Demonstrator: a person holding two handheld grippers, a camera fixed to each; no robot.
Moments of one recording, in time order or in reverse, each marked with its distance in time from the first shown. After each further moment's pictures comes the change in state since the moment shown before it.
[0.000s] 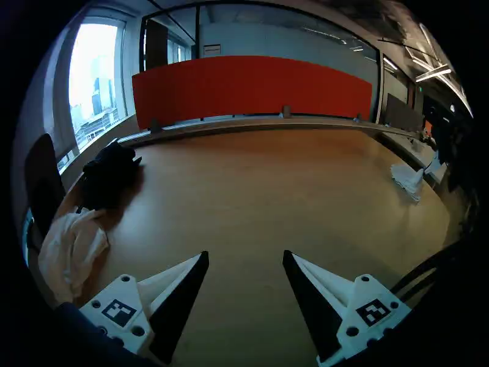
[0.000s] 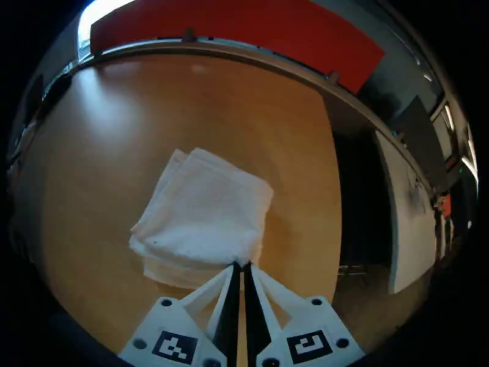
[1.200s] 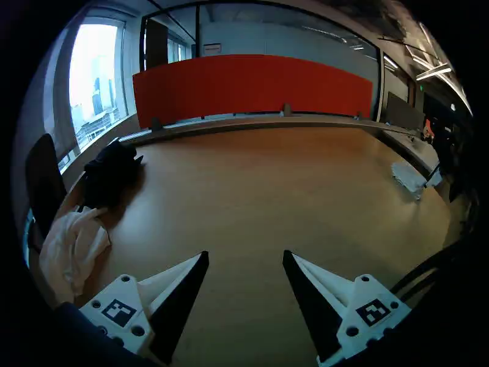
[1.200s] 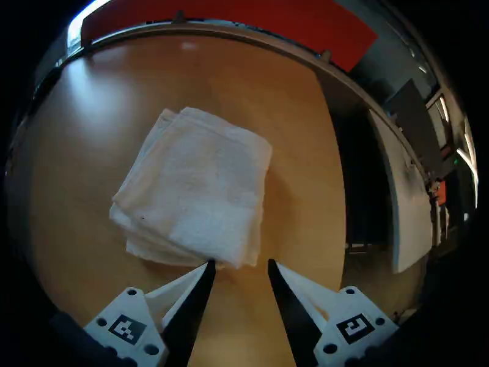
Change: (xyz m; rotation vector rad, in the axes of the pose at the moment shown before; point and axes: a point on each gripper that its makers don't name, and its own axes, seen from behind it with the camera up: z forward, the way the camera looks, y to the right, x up) left arm -0.004 -0.001 -0.003 0.007 -0.007 0.004; right arm -0.048 -0.003 0.015 -0.054 -0.070 0.029
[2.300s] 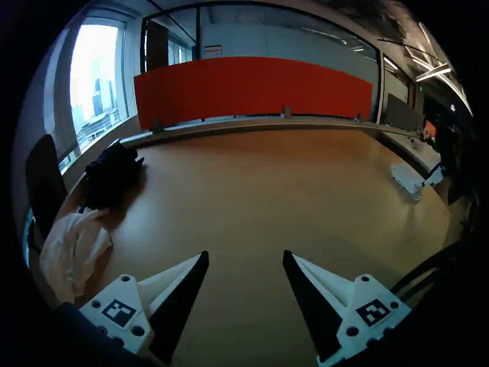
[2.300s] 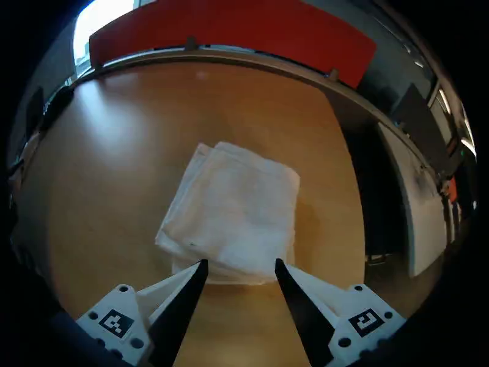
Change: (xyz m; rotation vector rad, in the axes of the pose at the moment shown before) left arm 0.004 -0.004 -0.005 0.002 0.012 -0.002; right arm 0.034 -0.048 -0.014 0.111 0.147 0.042
